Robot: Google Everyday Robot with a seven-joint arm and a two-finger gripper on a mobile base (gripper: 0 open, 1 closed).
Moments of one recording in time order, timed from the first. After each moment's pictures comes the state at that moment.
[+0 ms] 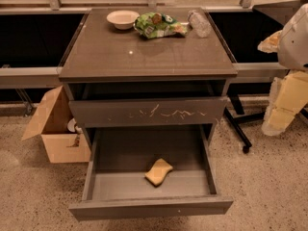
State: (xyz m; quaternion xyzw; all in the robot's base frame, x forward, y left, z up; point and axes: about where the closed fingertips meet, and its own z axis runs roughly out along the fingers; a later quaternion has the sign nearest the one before) arm 0.441 -0.215 0.971 -0.61 0.78 -0.02 0.17
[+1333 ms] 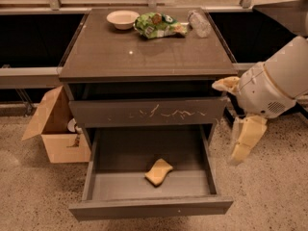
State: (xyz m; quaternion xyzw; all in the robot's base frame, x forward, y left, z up) arm 0.439 -0.155 0.878 -0.67 0.70 0.12 0.22
